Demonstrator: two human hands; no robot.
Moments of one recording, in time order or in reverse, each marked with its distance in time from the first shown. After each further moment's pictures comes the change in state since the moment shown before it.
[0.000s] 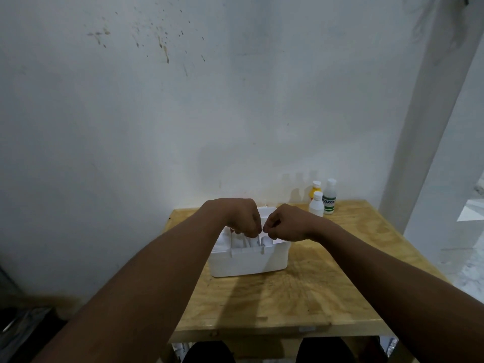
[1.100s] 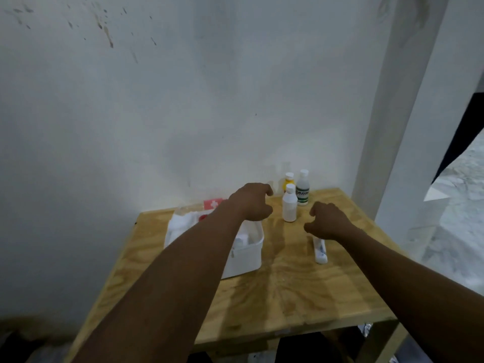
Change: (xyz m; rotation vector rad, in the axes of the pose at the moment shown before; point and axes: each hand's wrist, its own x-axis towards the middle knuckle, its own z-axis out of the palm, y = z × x) left_hand 0.087 0.060 0.017 -0.046 0.329 0.113; right_hand -0.021 0.142 -0.018 -0.161 0.310 0.540
